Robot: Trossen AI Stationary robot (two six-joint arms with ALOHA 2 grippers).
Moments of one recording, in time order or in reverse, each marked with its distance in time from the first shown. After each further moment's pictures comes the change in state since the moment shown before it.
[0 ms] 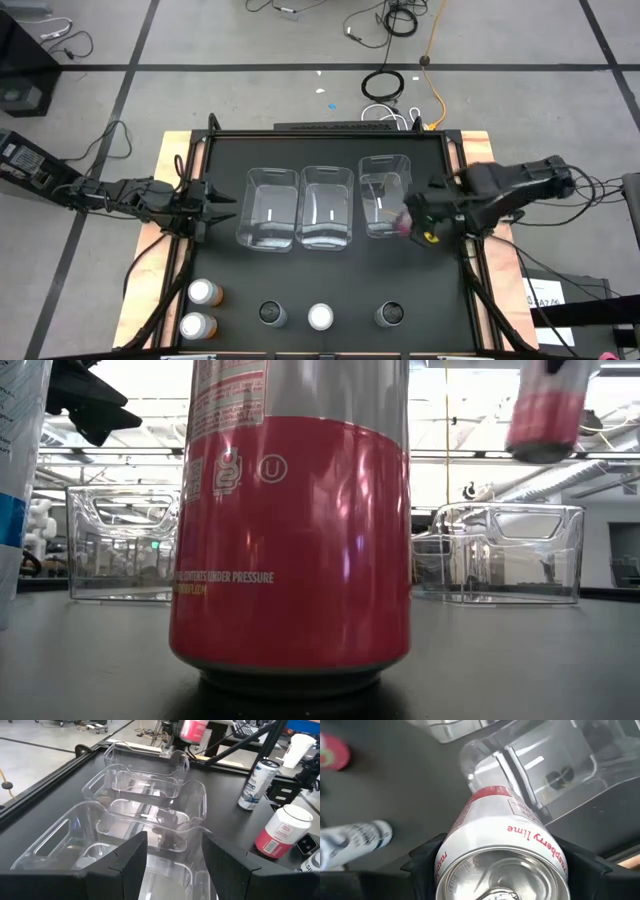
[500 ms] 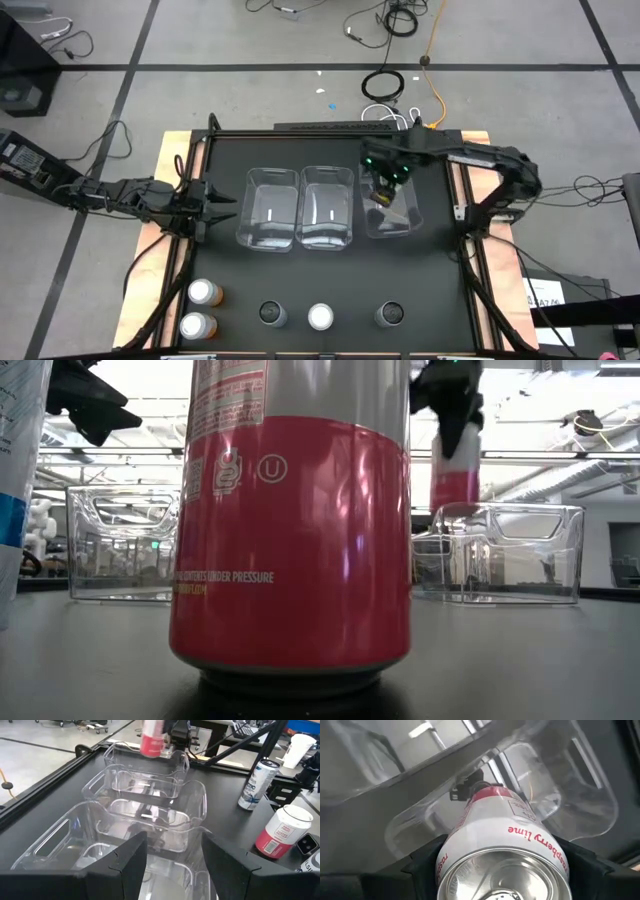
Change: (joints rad) left arm 0.000 0.000 0.000 0.001 0.000 0.000; right arm -0.472 0.299 0.104 0.095 -0.063 -0.402
